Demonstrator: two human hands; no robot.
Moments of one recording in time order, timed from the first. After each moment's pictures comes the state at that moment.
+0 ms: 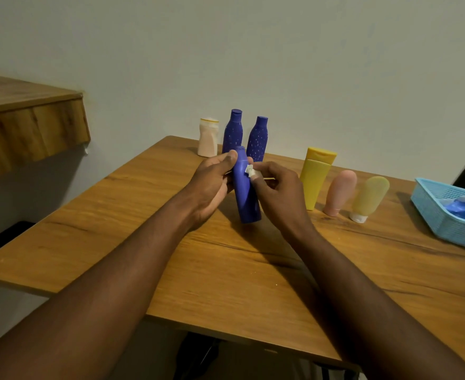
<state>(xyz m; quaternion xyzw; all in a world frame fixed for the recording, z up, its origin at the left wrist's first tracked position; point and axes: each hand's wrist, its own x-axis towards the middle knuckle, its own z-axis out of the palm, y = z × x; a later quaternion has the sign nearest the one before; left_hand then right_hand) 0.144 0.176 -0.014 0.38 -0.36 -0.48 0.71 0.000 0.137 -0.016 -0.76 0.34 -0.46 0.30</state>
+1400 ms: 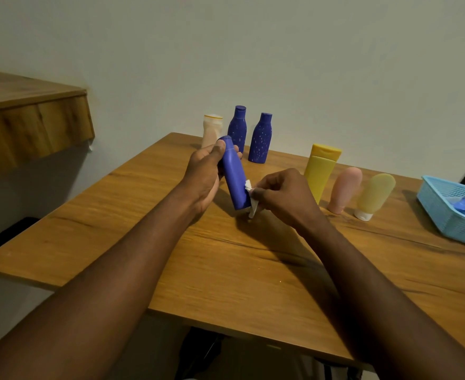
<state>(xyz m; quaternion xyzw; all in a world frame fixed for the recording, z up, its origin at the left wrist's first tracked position) 0.157 0.168 -0.015 0.42 -0.33 -0.39 0.75 -0.009 0.130 -0.010 -0.82 0.38 -0.32 0.30</state>
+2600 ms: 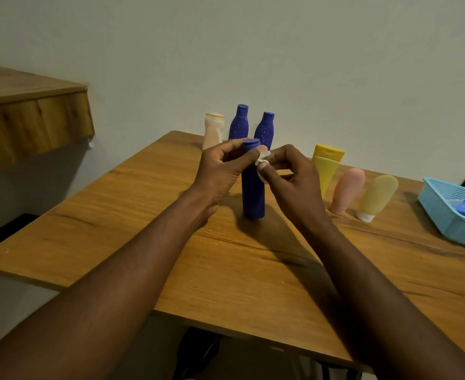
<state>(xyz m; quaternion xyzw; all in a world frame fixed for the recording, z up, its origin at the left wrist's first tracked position) 0.141 0.177 -0.012 0.46 -0.46 -0.29 0.70 -0.008 0.137 -0.005 -0.78 0.28 -0.50 0.25</state>
